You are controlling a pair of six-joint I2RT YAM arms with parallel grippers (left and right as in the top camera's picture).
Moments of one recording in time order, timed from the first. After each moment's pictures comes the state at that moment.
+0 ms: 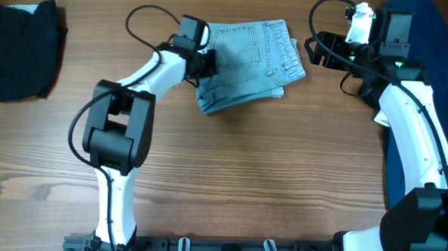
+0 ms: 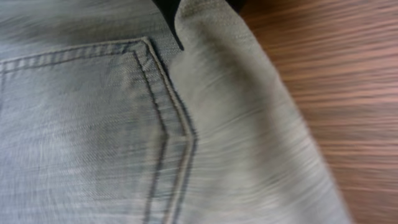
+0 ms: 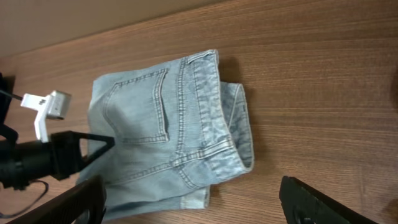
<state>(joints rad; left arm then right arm) -0.28 2.24 1.57 -0.39 0.24 -0.41 0.00 1.64 1.36 -0.54 -0.34 0.18</state>
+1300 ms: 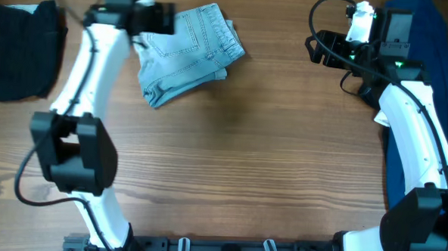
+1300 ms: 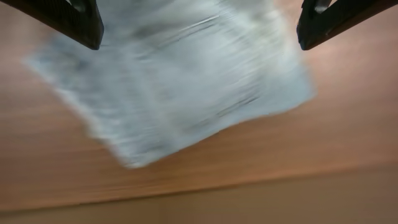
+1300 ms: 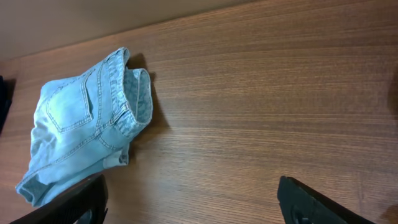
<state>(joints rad) -0.14 2.01 1.79 -0.61 0.07 0.05 0.00 1.64 1.36 -0.52 -0.34 0.18</state>
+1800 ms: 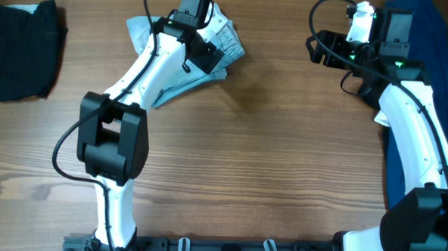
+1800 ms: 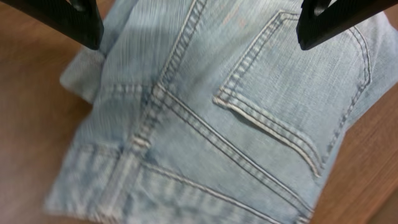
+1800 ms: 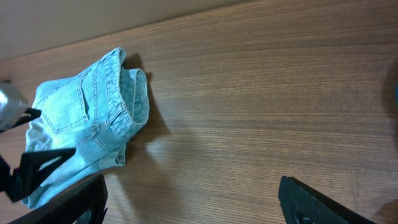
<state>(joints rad) -0.33 2.15 1.79 -0.72 -0.07 0.41 0.00 1.64 1.36 -0.52 -0.32 0.18</state>
